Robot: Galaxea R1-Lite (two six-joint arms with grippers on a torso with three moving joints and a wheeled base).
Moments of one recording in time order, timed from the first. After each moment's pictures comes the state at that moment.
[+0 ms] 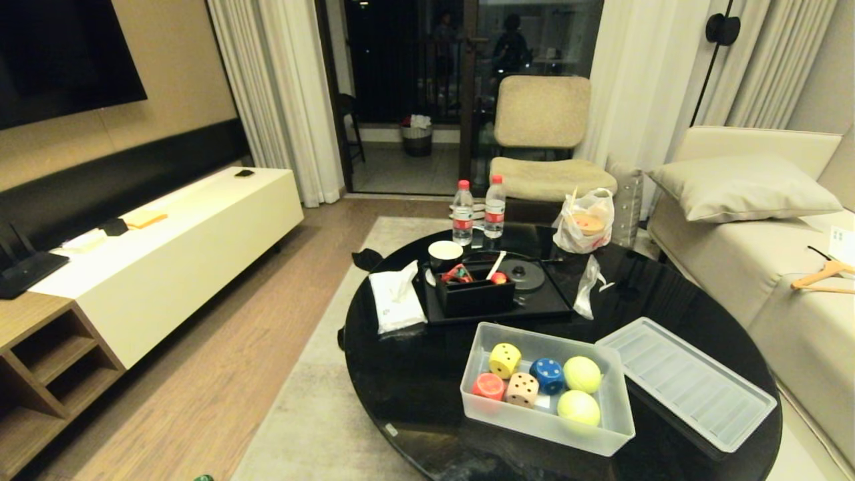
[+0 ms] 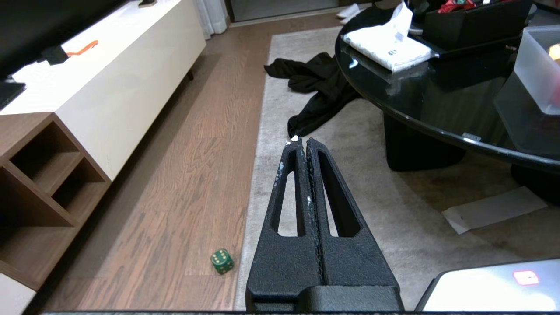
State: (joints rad) left arm -0.01 0.00 0.00 0.01 -0.04 0.12; right arm -0.01 0.00 0.00 0.00 0.00 0.00
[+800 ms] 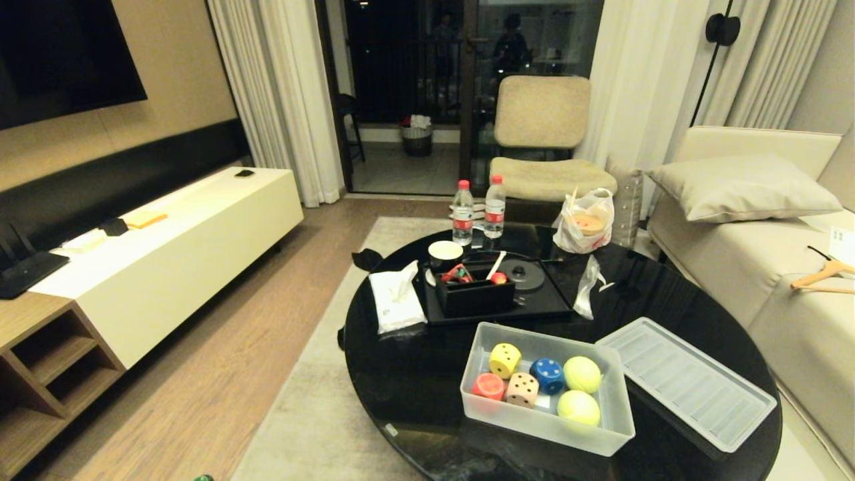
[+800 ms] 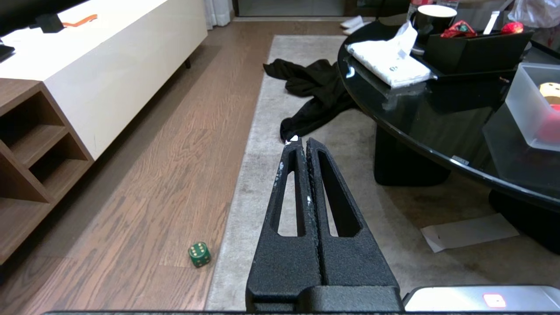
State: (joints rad) left arm -0.01 0.00 0.00 0.00 0.00 -0.01; right arm -0.01 0.00 0.00 0.00 0.00 0.00
